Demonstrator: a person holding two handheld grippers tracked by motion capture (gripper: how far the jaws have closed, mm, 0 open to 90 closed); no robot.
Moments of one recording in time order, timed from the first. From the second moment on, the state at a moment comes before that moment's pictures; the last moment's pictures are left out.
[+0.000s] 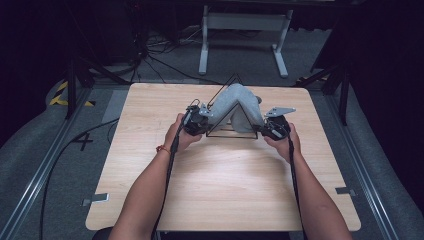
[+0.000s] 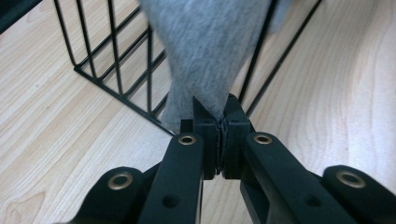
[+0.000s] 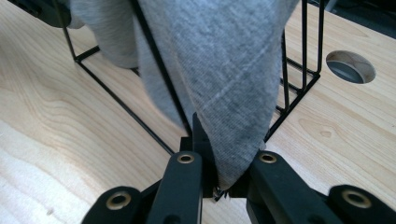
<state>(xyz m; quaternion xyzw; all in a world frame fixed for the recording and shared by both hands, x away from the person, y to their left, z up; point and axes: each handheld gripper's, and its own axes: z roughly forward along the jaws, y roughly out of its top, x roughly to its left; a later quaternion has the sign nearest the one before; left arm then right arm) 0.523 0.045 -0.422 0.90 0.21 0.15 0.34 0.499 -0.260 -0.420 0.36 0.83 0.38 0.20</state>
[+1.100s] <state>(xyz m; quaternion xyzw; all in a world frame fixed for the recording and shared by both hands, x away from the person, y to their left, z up) 0.504 0.106 -0.423 0.88 0.28 0.17 0.34 0.485 -0.303 -0.419 0.41 0.81 0.36 0.22</state>
